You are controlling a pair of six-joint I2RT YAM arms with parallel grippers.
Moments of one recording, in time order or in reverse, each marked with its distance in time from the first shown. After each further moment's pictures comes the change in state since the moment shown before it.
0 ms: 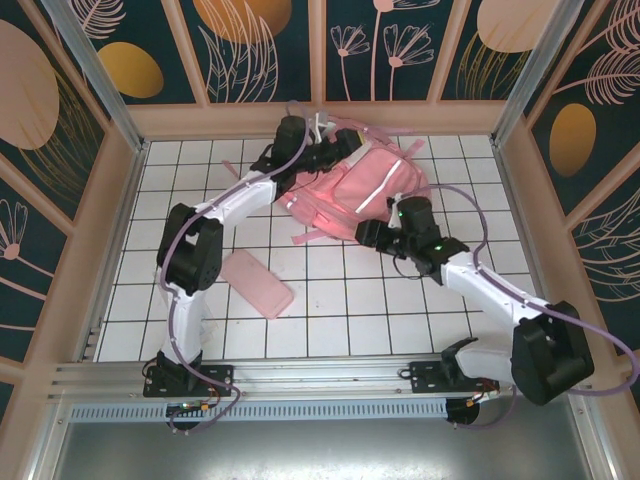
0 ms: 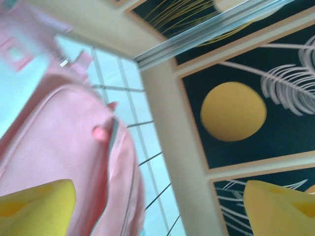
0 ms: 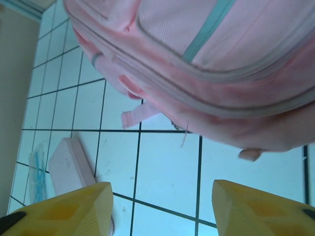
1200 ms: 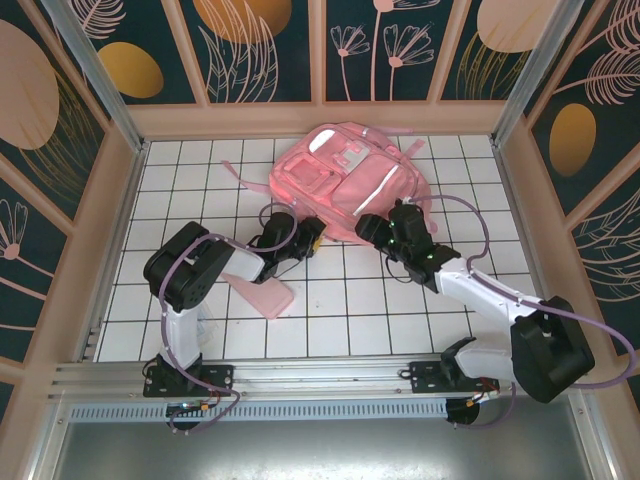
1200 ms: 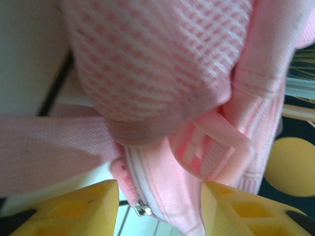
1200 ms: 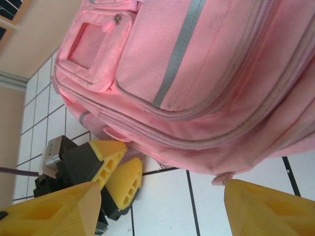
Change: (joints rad) left arm -0.096 -0.119 -0.877 0.572 -0.309 -0.557; right arm 0.051 0.000 -0.055 0.121 0.260 0.206
